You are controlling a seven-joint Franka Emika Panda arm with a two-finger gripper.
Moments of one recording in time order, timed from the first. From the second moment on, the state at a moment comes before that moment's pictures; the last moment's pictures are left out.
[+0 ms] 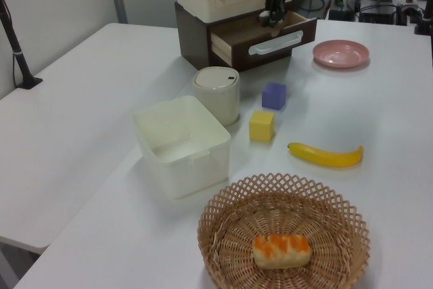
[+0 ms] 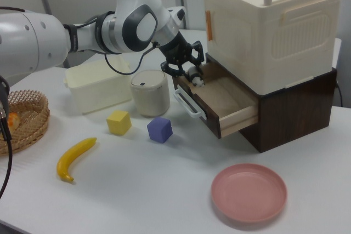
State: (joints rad) arm -0.19 0.36 0.05 -1.50 -0.25 2.29 -0.72
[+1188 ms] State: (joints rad) arm -0.17 0.33 0.05 -1.48 -0.24 2.25 -0.37
